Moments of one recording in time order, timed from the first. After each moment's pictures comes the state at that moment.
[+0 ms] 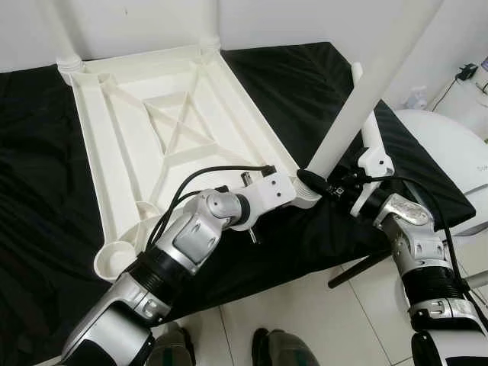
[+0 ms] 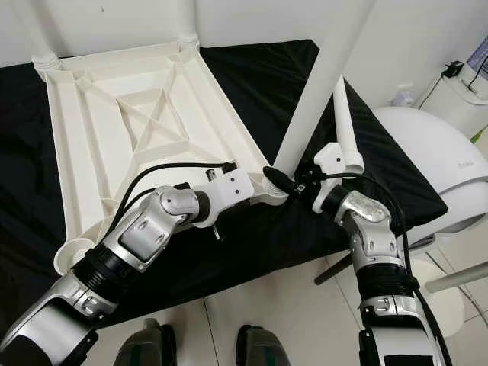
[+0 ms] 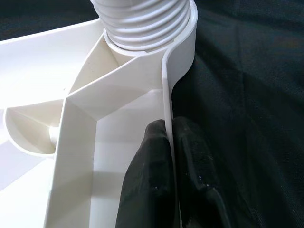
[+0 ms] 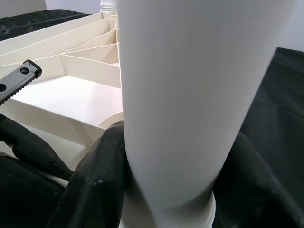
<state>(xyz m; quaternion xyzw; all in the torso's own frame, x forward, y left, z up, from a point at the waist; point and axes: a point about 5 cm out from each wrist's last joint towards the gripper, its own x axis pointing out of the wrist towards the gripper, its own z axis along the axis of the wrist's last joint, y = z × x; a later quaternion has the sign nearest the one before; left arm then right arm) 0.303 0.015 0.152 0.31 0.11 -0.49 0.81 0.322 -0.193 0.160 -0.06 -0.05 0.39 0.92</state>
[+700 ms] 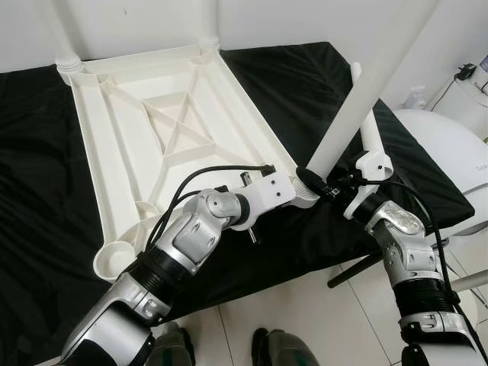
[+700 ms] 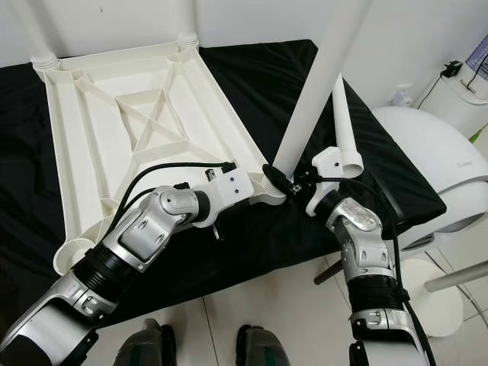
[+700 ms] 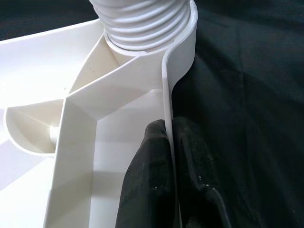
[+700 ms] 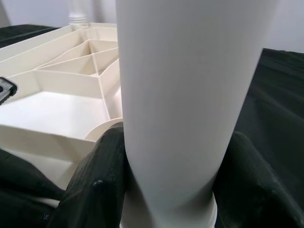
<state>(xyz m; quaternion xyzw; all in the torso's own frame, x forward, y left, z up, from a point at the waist) 0.303 0.016 0.152 0.31 0.11 -0.49 0.81 0.316 -0.182 0.156 -0.03 -0.07 0.31 0.95</state>
